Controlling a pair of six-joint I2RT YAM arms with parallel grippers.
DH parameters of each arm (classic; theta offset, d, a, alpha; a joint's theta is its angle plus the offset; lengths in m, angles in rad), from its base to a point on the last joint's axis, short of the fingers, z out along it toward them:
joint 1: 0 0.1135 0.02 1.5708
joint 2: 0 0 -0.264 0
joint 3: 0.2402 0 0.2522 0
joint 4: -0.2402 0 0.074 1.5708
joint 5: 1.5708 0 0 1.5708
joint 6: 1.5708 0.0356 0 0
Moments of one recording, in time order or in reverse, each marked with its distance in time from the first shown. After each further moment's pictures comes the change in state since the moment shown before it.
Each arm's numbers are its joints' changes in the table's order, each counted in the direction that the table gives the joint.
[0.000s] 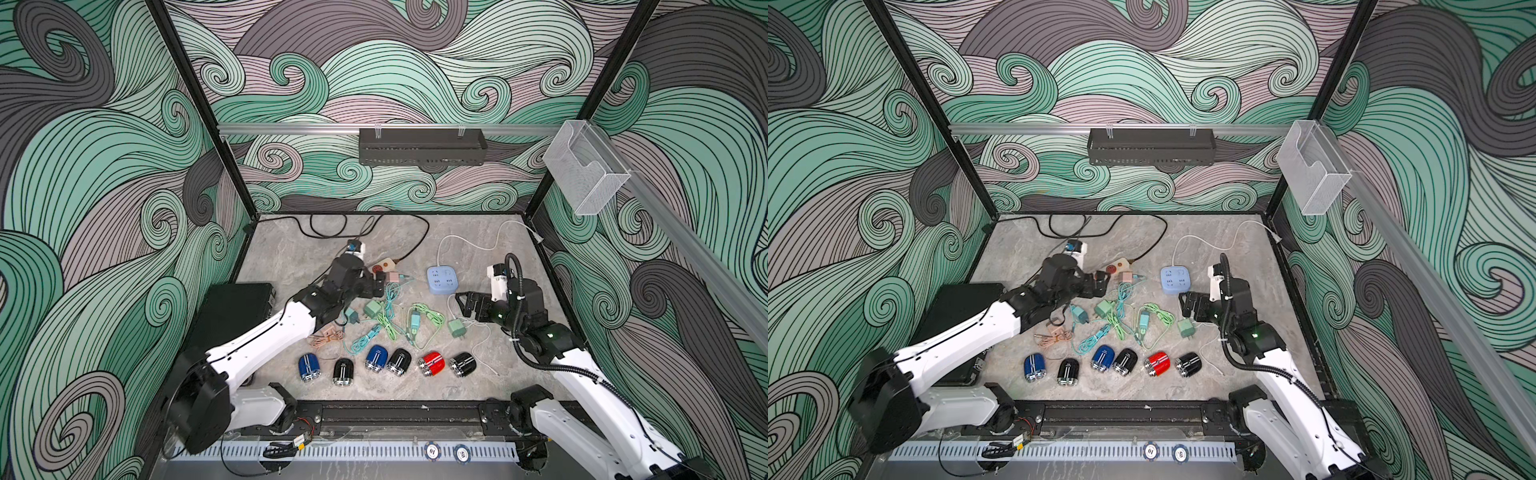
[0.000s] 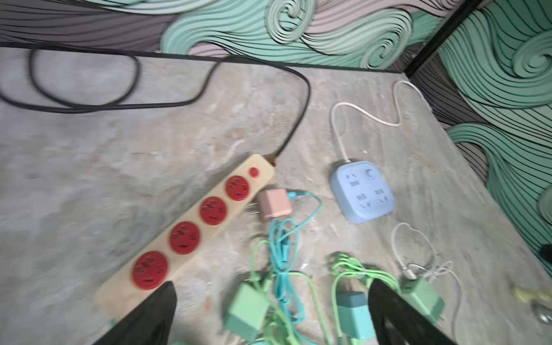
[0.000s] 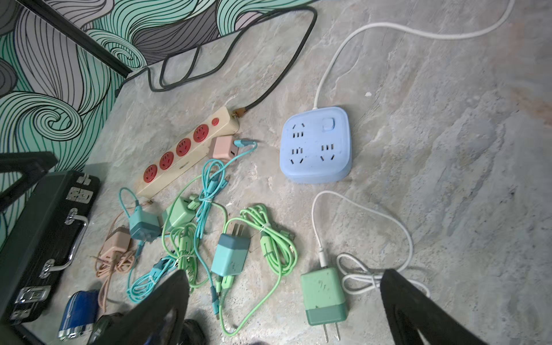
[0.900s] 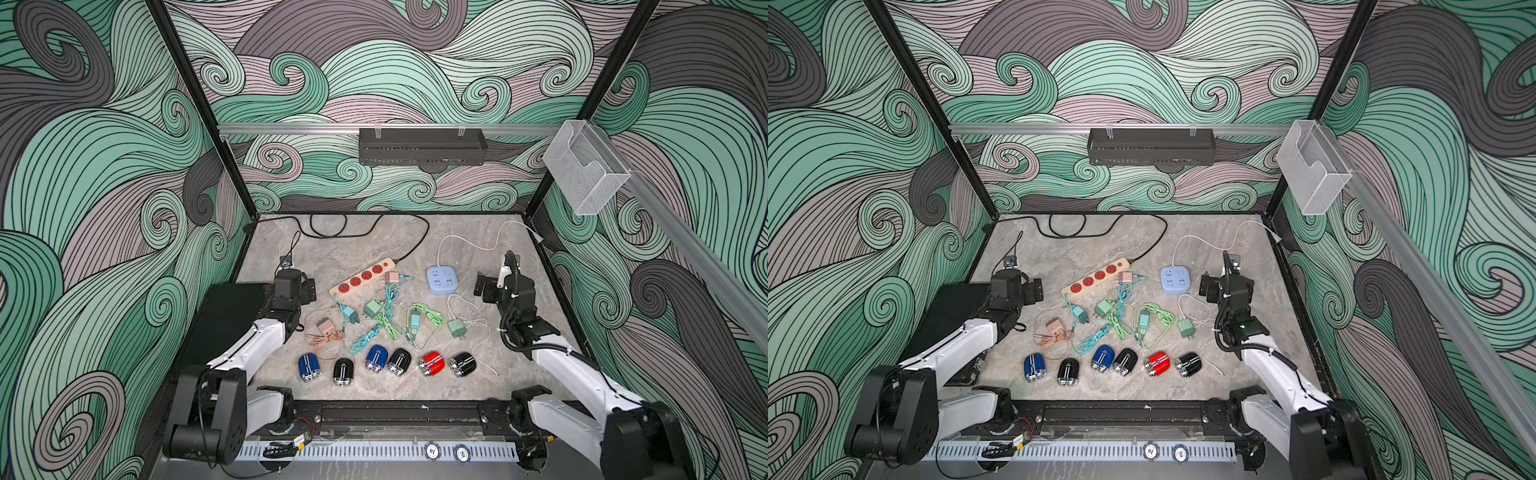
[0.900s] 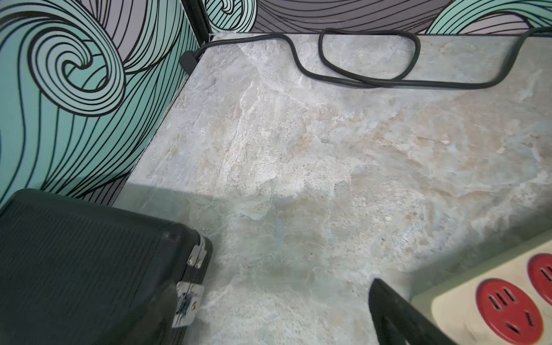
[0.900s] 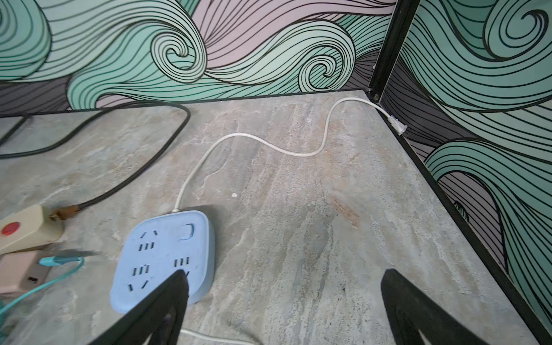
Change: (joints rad) left arm 0.532 -0.037 -0.359 0.373 -0.125 0.312; right arm -0.095 -0.244 -0.143 0.560 0.446 -0.274
